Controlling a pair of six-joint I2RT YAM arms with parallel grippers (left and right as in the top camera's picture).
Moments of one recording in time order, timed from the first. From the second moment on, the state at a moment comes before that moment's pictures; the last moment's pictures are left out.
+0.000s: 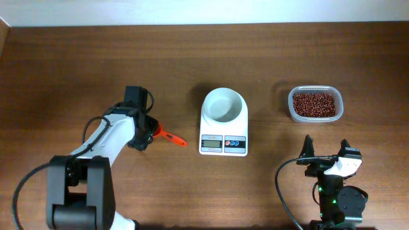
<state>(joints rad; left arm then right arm) -0.06 1.70 0.96 -0.65 -0.04 -1.13 -0.08 0.01 0.01 -0.07 0.02 0.10</state>
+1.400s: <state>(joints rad) -0.13 1.30 0.97 -0.87 0.02 -1.20 -0.08 0.01 0.01 -0.05 -0.26 0.46</state>
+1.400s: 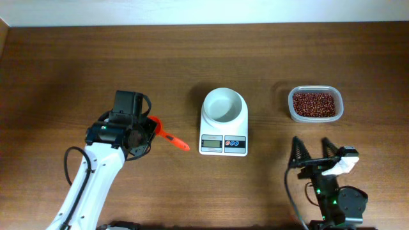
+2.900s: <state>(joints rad) -0.49 1.30 0.97 -0.95 0.18 -1.70 0.70 1.25 0.33 0.69 -0.46 1.05</state>
